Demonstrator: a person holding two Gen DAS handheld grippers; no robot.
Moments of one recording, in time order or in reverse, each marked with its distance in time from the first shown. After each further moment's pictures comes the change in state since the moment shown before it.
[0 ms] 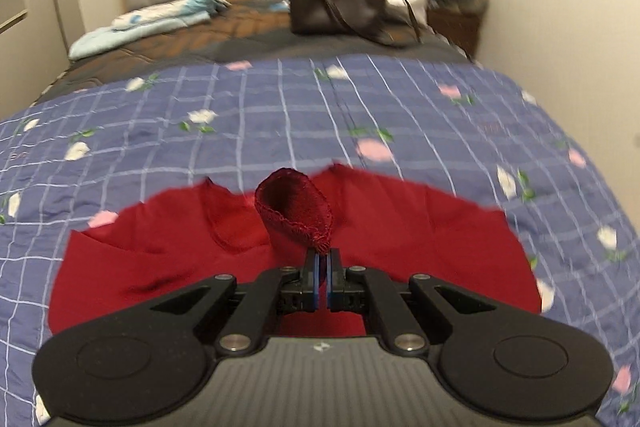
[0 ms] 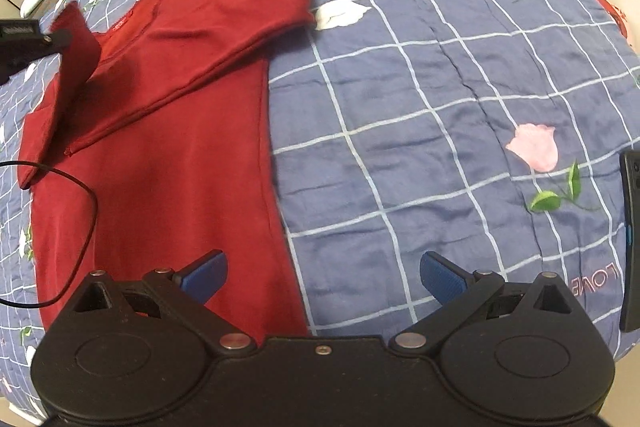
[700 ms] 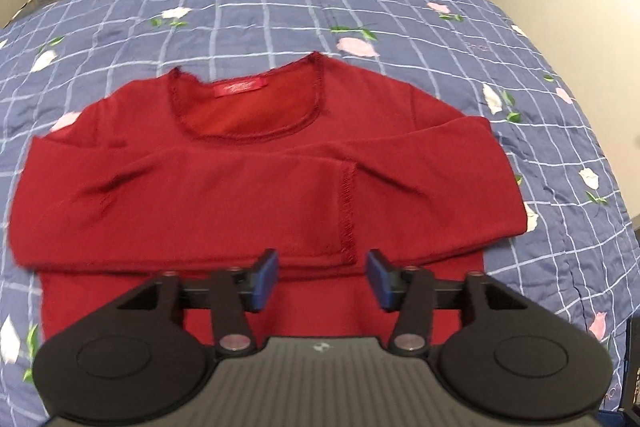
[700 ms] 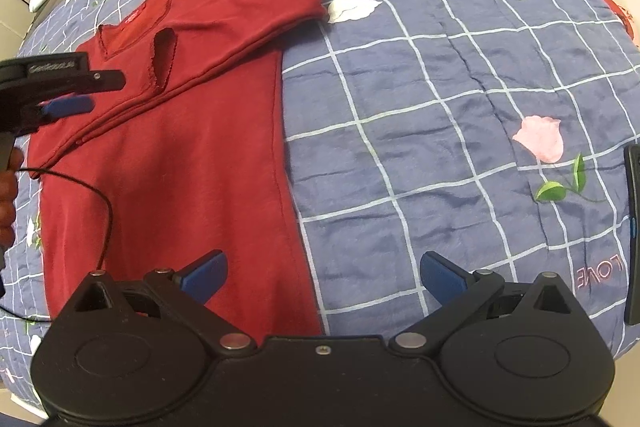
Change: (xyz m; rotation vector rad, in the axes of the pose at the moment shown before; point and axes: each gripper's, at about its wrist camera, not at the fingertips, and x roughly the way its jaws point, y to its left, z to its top) left arm 0.017 0.017 -0.030 -0.067 0.251 -0.091; right arm -0.006 0.005 -0.007 -0.015 0.011 0.024
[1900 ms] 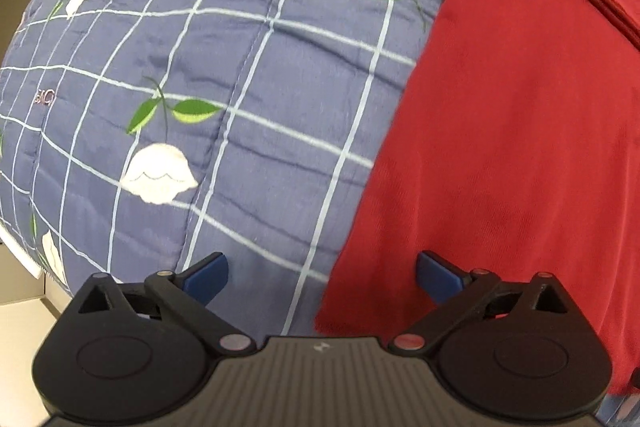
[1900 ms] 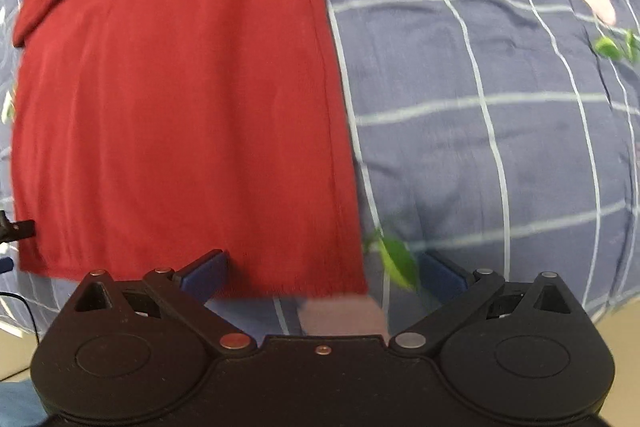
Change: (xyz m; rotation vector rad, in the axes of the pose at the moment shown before) left arm -0.072 0.192 -0.223 -0.433 0.403 0.356; right arm 0.043 0.024 -0.092 -0.087 0.251 -0.040
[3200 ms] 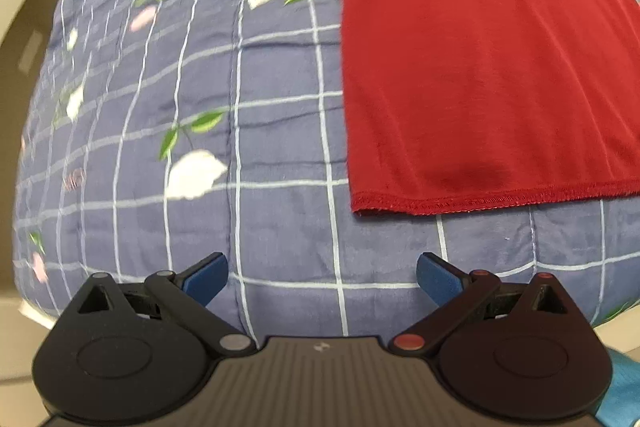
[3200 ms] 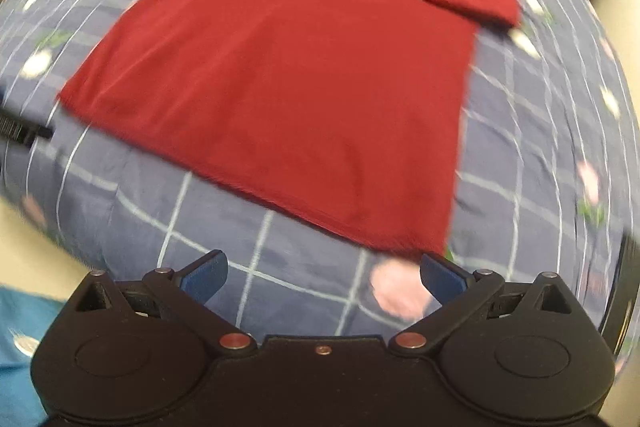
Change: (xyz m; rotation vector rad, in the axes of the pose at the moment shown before) left arm -0.045 0.001 -0.102 0.427 -0.203 0.099; right arm -0.042 0.095 -0.112 -0.604 -0.333 -0.185
